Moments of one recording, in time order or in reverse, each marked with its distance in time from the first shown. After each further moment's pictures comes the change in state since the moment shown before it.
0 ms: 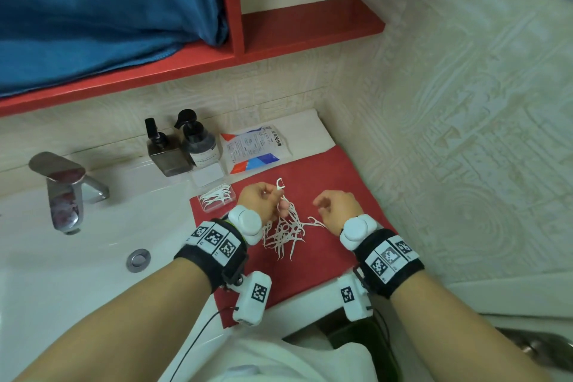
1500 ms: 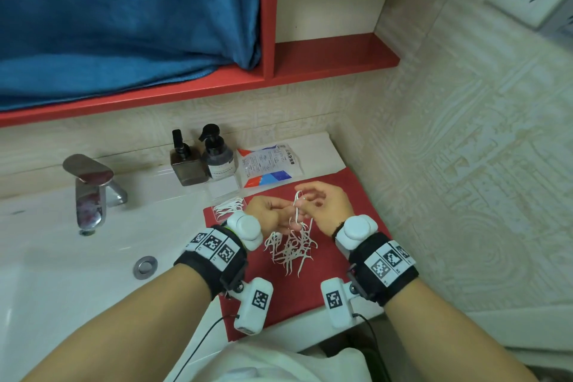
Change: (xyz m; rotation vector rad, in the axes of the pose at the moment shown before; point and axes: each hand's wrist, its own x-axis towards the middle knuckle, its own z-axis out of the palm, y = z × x) left_hand 0.018 -0.035 0.016 -0.026 -0.310 -0.134; right_hand 0.008 -0.002 0.026 0.616 0.033 -0.049
